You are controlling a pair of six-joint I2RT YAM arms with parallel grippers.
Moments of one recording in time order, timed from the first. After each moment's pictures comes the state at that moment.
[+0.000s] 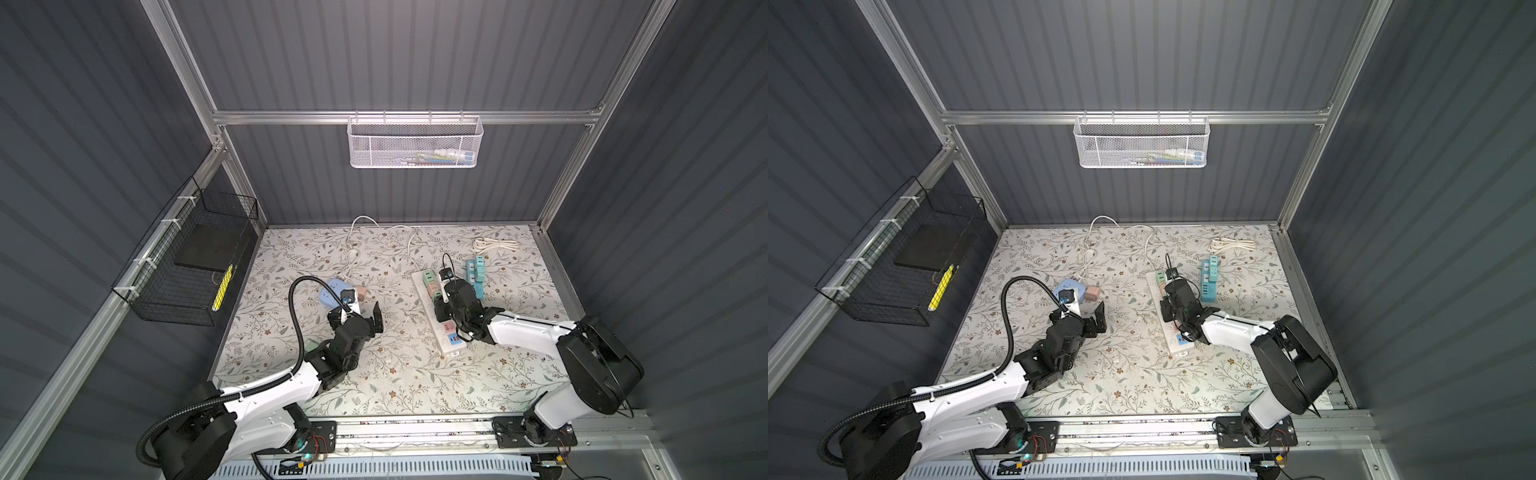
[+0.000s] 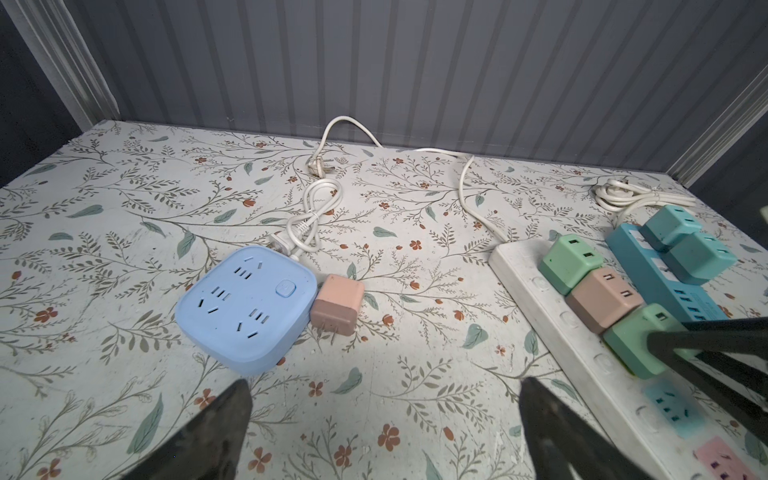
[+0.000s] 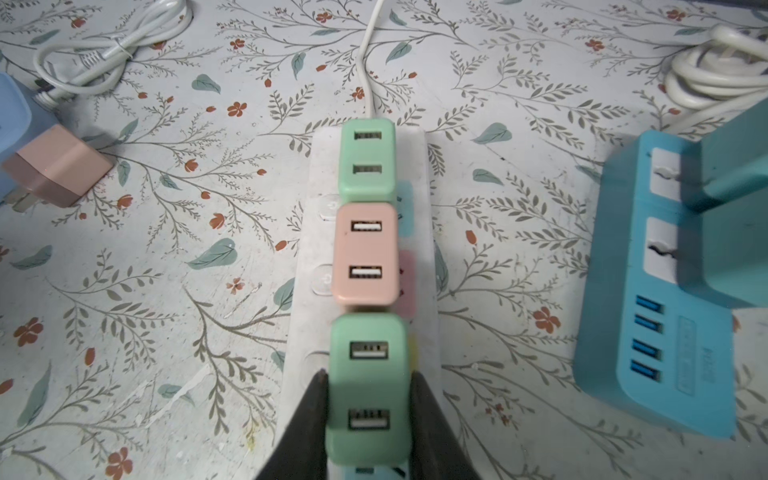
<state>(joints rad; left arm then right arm) -0.85 1.11 0.41 0.31 -0.67 -0.40 0.64 1.57 0.75 0.11 0.23 0.22</state>
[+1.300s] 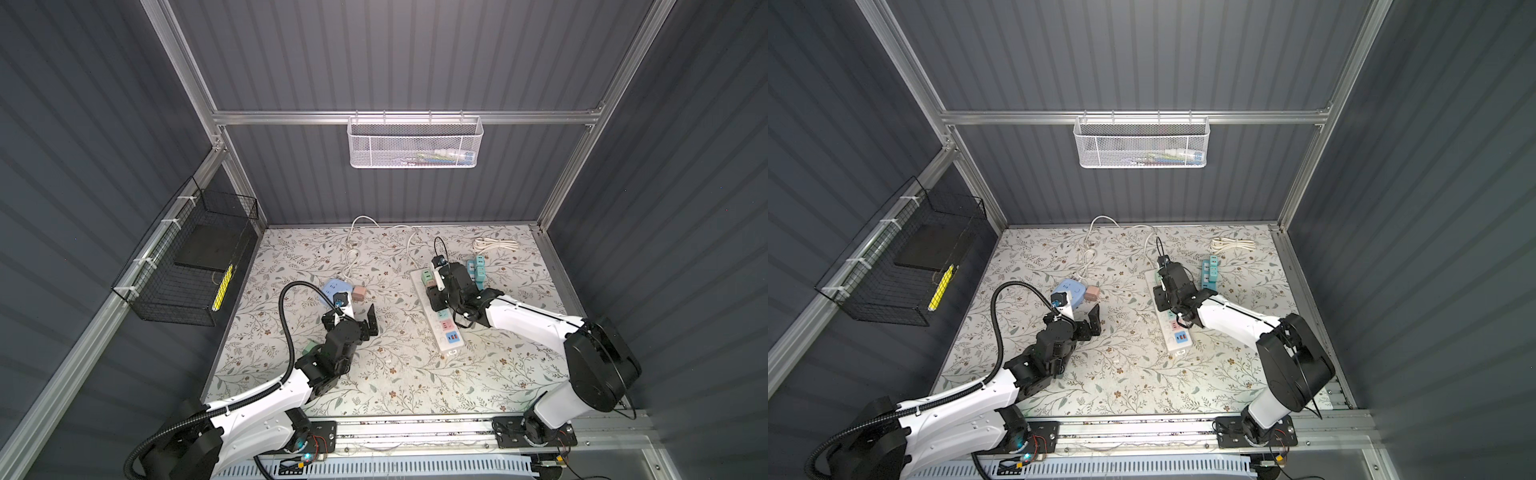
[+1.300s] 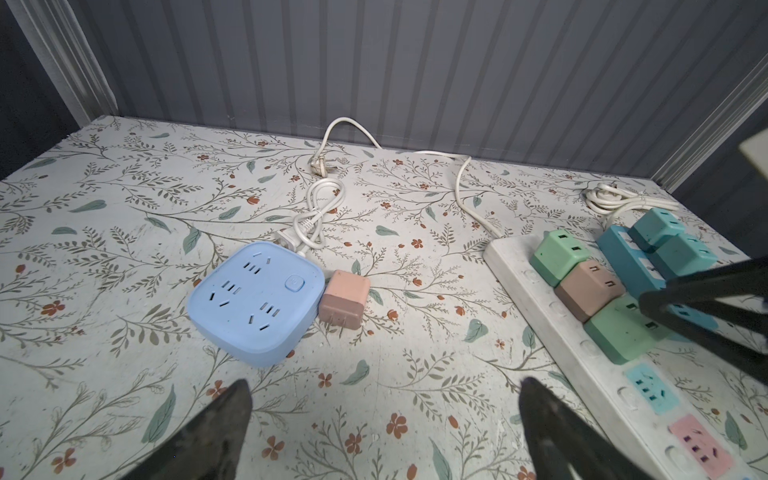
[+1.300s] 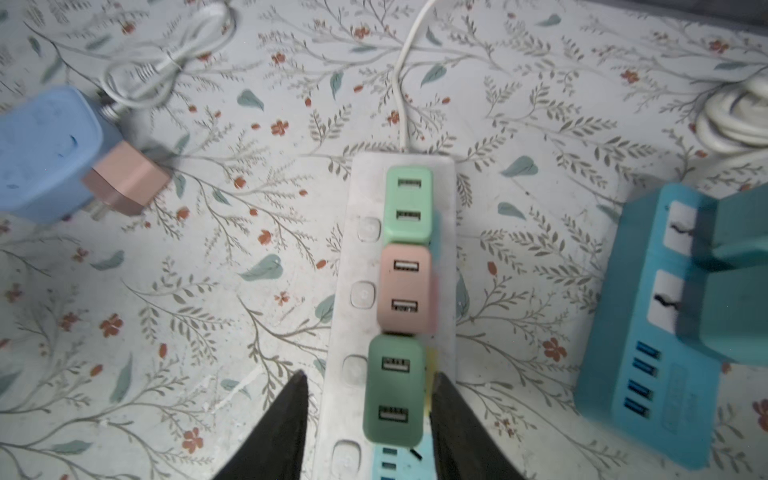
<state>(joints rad) -0.83 1.01 0.36 0.28 -0.62 -0.39 0.62 1.57 0.99 -0.16 0.14 0.20</state>
